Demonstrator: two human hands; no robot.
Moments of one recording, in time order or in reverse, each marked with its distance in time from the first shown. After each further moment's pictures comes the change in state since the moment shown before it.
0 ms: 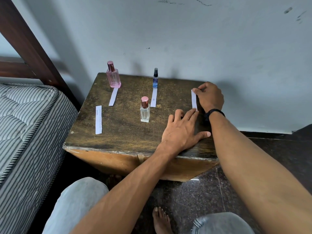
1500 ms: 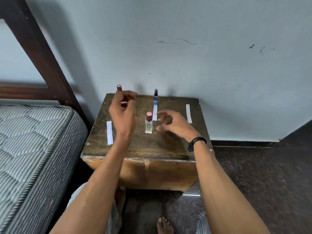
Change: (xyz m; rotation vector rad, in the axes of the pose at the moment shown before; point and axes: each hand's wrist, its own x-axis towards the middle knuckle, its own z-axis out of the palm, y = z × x) left_hand -0.057 -0.091 -0.139 -1.136 0.945 -0.274; right_hand -0.114 -0.083 -0.024 0.378 -0.708 -0.179
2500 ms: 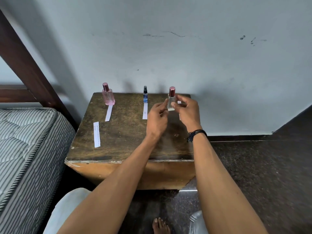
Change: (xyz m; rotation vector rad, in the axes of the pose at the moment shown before) left_hand -0.039 -0.070 0.102 0.312 -0.493 -0.172; right_hand 0.015 0.026 -0.042 0.138 0.604 -0.048
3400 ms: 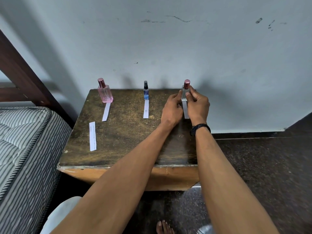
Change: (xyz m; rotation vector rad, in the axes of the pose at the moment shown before) left_hand 0.058 -0.024 0.055 0.153 -0.205 0.009; right_hand 0.041 0.045 0.011 0.005 0.249 0.062
